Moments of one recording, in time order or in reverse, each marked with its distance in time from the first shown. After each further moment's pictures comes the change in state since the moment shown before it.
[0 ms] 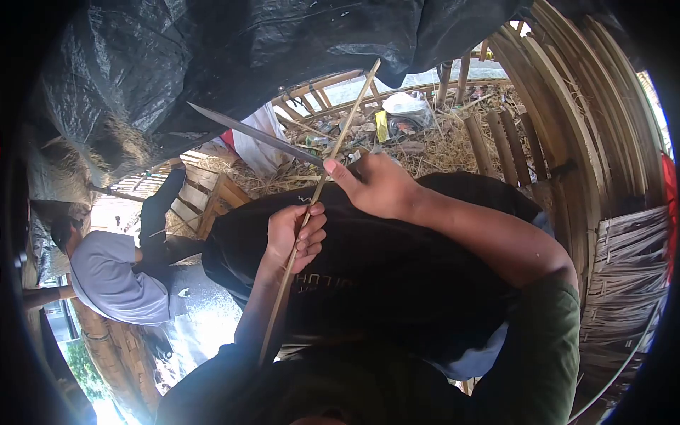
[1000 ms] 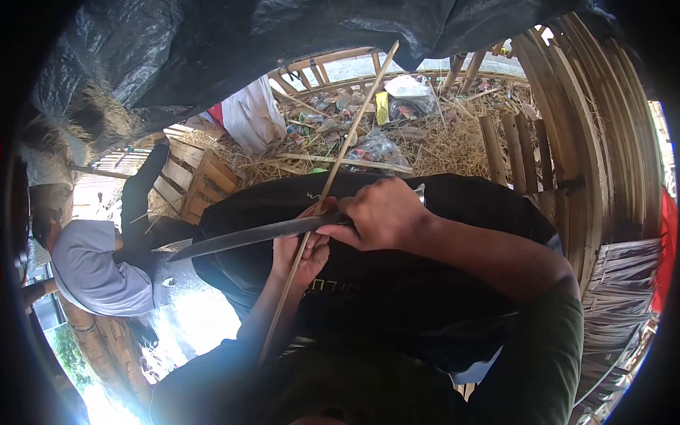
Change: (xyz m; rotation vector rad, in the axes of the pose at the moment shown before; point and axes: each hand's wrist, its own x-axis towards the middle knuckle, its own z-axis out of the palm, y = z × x) left_hand 0.008 -0.032 -0.047 -0.375 -0.095 0.200; right_hand 0.001 -0.004 0.041 -0.630 -0.154 -0.436
